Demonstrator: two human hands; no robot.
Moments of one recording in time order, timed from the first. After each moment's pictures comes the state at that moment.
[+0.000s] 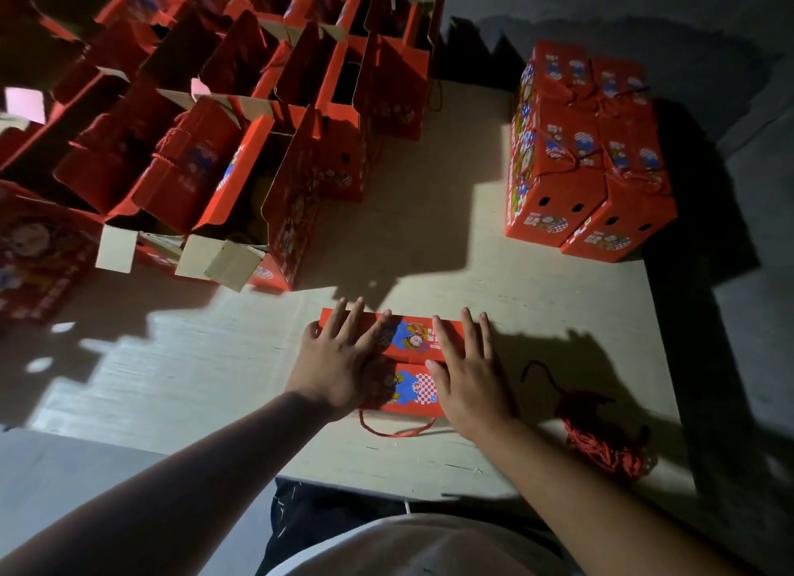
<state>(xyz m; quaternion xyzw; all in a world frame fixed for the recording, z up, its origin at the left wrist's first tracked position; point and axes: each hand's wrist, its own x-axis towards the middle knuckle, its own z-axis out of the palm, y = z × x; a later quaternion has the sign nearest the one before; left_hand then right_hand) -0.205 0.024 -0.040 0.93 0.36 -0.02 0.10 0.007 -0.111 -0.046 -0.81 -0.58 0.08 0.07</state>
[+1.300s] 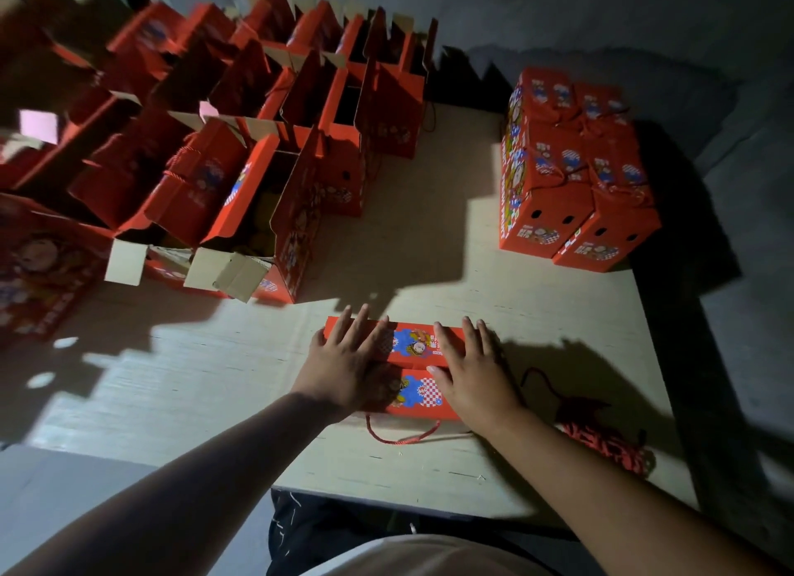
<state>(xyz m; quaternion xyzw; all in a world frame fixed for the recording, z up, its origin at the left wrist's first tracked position) -0.209 0.029 -0.034 0.93 0.35 -0.04 0.13 0.011 -0.100 -0.031 -0.80 -0.59 0.10 -0.05</state>
